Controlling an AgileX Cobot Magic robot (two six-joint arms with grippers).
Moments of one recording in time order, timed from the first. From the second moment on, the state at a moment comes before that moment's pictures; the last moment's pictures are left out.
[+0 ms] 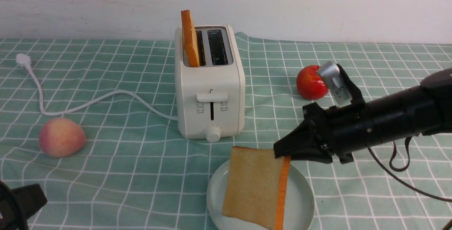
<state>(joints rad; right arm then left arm) 0.16 1.73 -1.04 1.25 0.96 -0.69 -0.06 0.39 -0.50 -0.45 0.68 -0.30</state>
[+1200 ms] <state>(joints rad) 0.16 1.07 -1.23 0.74 1.10 -0.48 -0.30 1.63 -1.73 -0.19 0.87 -0.40</state>
